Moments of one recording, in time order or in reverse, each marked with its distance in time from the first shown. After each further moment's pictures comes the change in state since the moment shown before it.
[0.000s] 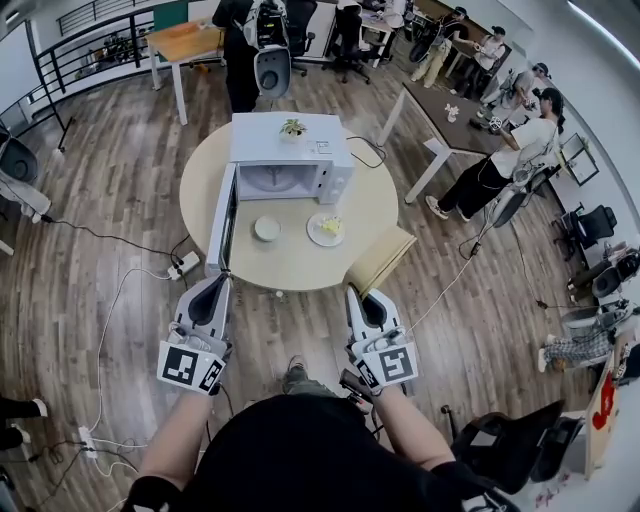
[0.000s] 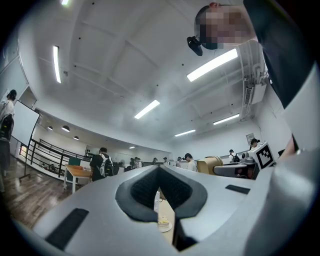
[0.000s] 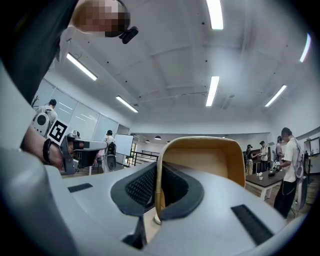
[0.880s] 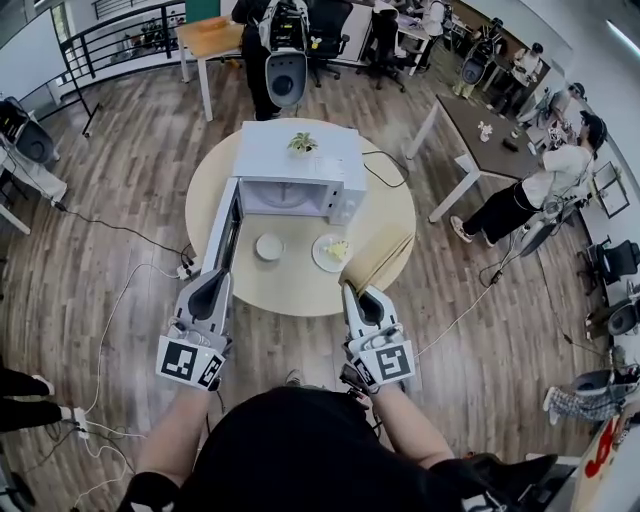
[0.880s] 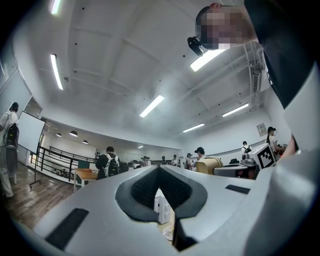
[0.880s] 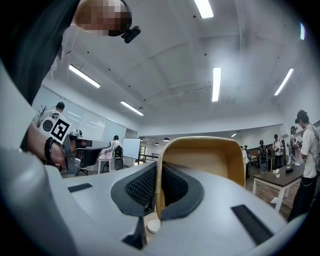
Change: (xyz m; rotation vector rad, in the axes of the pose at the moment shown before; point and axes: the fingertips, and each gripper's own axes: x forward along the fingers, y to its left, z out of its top) left arm 0.099 0.013 -0.018 0.057 0.024 0.113; right arm 0.082 -0.084 -0.030 0.046 -0.031 0.136
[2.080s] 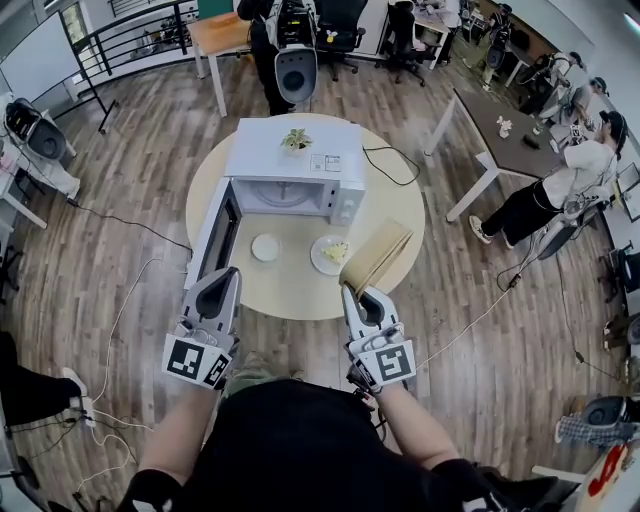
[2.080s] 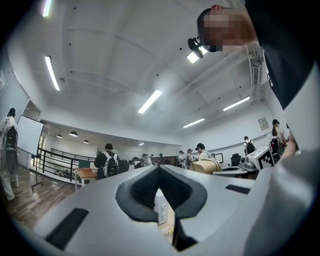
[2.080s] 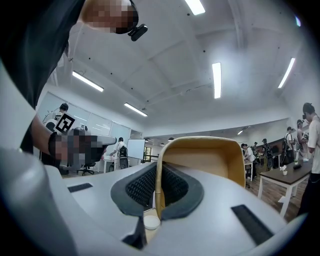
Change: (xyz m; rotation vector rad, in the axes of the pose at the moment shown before) left arm 0.052 -0.046 -0.018 0.031 0.041 0.020; right arm -0.005 -0.051 -0.031 0.018 -0.005 0.081
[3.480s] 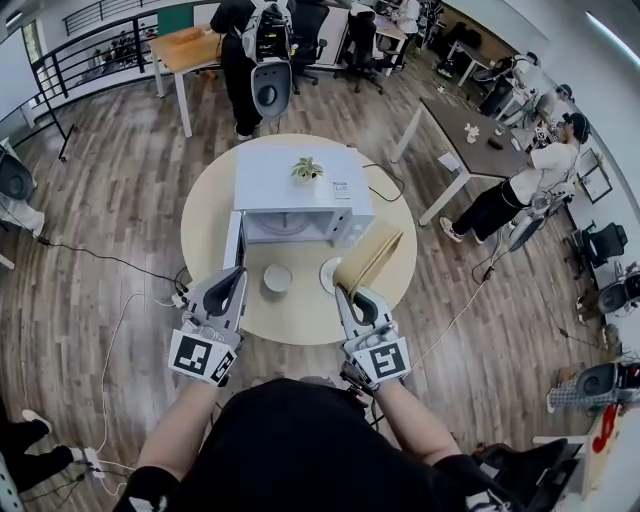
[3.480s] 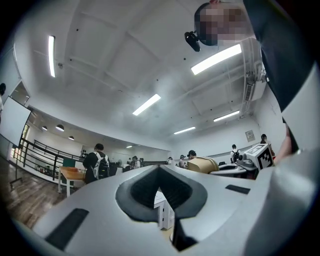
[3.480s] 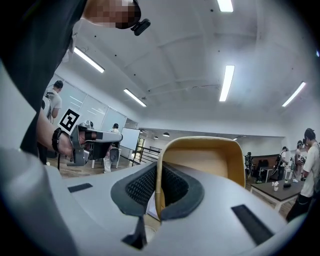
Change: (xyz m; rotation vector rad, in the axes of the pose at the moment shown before) left arm 0.024 0.128 -0.004 -0.060 -0.062 -0.176; right arm 0.118 0.058 0.013 -0.145 0.089 -0.108
